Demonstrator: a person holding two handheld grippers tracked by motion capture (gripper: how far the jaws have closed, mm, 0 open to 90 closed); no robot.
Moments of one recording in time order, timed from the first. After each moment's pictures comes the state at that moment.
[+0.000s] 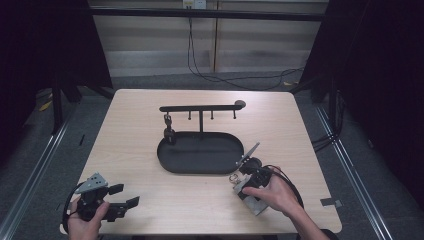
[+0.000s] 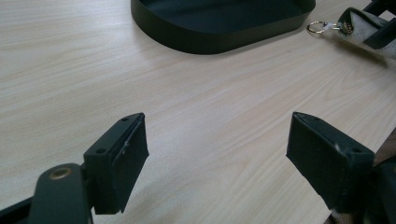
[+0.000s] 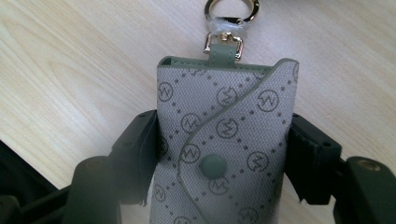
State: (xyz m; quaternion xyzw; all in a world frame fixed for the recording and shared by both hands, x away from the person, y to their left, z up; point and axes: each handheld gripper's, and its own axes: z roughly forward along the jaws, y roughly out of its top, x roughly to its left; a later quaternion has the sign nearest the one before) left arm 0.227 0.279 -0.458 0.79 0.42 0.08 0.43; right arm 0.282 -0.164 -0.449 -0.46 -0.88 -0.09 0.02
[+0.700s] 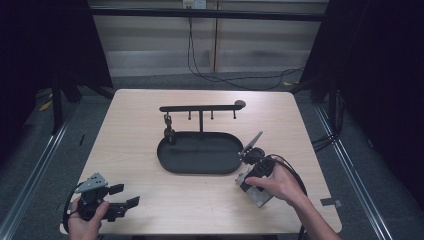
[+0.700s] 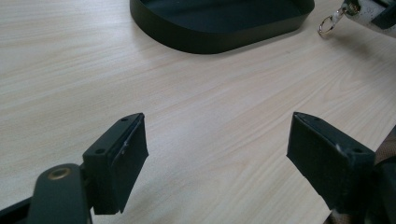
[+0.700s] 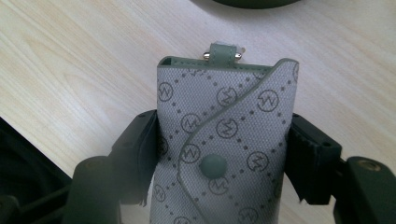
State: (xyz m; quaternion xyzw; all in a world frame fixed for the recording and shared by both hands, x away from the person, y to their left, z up) left arm 0.228 0.280 -0.459 0.79 0.42 0.07 0.44; right arm 0.299 -0.171 -0.425 -0.46 -0.88 -0.09 0.03
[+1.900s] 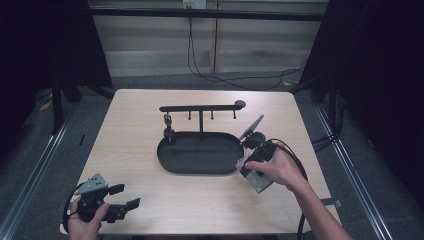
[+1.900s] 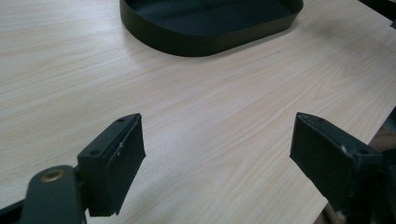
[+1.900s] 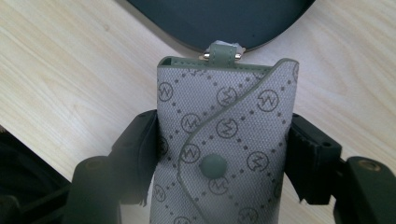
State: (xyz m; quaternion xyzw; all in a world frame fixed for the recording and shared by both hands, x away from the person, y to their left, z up) left arm 0.225 0.279 -0.456 0.80 0.40 0.07 0.44; right arm 0.323 -0.170 -0.390 -0.47 -0.88 -0.10 0.01
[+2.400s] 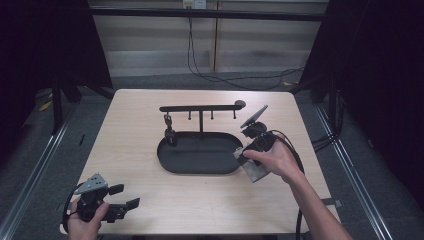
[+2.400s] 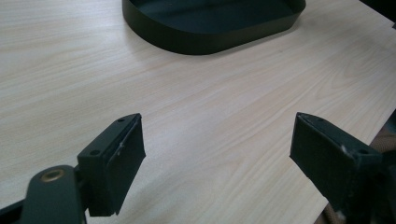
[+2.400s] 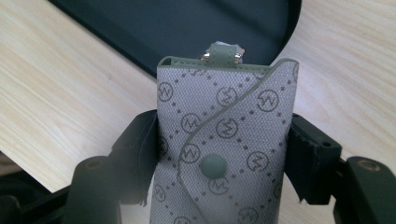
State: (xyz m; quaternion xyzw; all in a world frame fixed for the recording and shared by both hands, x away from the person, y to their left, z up) left arm 0.226 0.279 -0.458 0.80 0.41 0.07 0.44; right arm 0.343 -0.174 -0.380 -0.51 -0.85 -0.14 0.00
